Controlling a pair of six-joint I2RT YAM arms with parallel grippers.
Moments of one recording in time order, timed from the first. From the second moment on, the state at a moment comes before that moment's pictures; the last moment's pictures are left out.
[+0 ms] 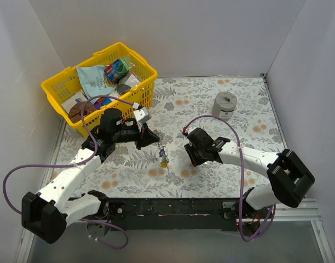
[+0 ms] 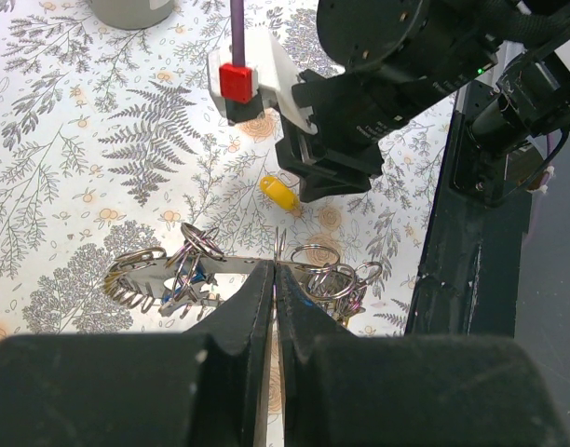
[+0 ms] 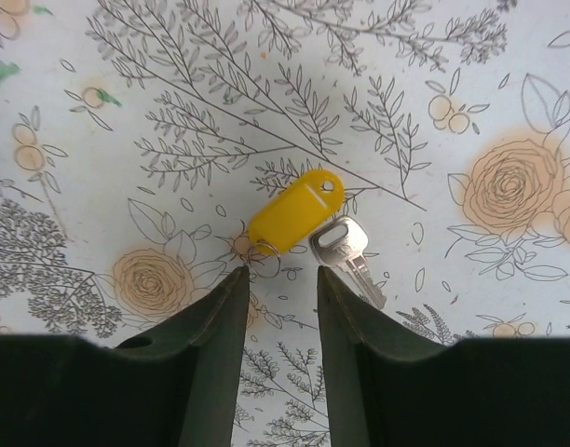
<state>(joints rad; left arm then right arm) -0.46 1.05 0.84 -0.19 0.77 0.08 0.83 1.42 0.77 -0.44 0.09 0.26</state>
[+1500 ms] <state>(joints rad) -0.46 1.05 0.83 -0.19 0.77 0.08 0.66 1.44 0.65 -0.22 -0.18 0.46</state>
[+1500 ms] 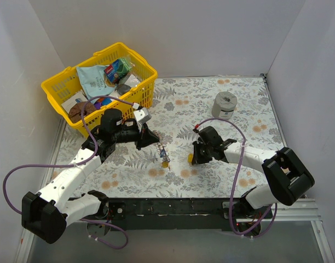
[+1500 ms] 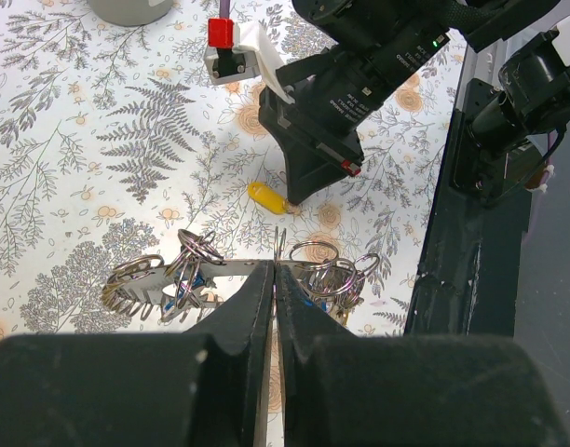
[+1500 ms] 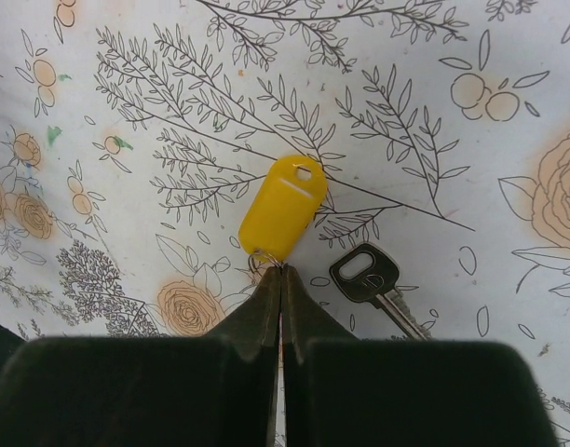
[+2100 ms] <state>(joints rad) -0.48 1.18 0.87 -0.19 0.81 0.09 0.63 1.34 0.71 -0.33 -0.11 0.28</state>
